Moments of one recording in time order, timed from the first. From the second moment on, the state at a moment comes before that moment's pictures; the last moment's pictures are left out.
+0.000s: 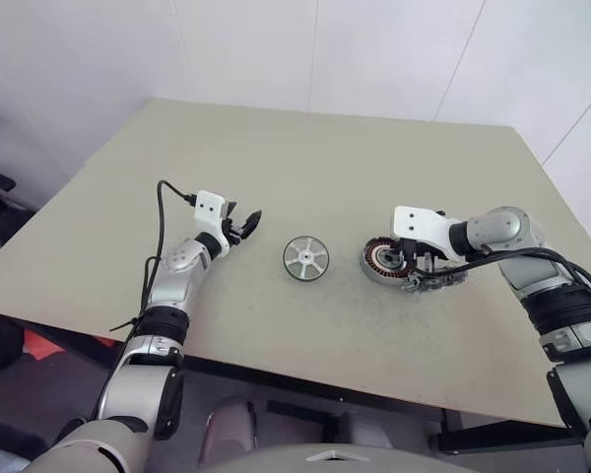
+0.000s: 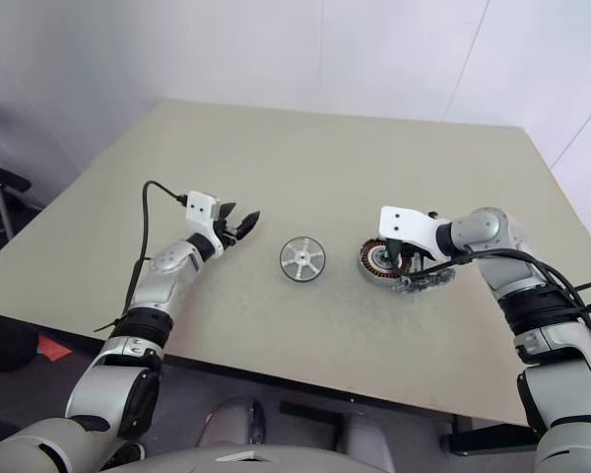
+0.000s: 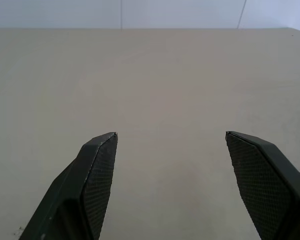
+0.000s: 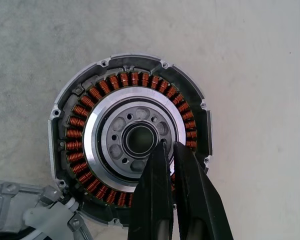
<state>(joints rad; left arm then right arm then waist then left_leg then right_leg) -0.58 0.18 0.09 0.66 -0.18 -0.04 -0.52 -0.60 -0.81 0.27 0.39 -0.18 0.03 1.16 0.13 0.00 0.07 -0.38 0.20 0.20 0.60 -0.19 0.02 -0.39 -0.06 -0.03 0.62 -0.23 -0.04</state>
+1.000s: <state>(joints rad) -0.58 0.18 0.08 0.67 -0.18 -0.04 -0.52 -0.60 -0.83 0.27 0.30 -0.16 0.07 1.17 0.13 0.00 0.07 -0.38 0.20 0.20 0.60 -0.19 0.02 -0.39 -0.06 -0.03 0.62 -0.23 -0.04</state>
